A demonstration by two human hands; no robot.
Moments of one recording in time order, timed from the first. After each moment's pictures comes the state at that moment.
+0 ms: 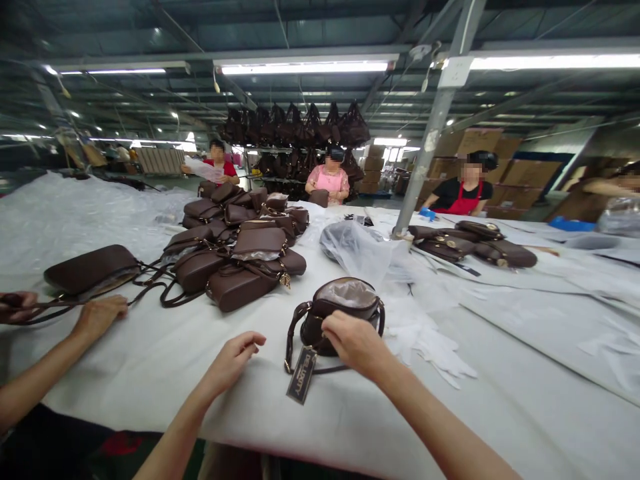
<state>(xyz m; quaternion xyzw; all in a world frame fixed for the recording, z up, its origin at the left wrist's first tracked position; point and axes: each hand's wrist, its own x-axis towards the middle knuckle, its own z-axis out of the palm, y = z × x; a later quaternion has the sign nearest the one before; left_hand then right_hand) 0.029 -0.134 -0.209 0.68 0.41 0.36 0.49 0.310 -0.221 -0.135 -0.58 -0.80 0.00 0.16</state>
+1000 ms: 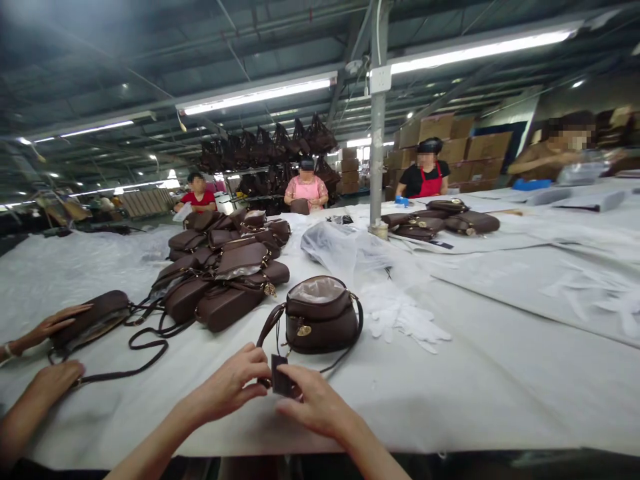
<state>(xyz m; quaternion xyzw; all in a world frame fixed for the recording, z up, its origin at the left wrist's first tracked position) 0.061 -0.185 -0.126 0.97 0.21 0.01 0.13 0.253 -0.274 -0.204 -0.50 -0.70 0.32 0.40</state>
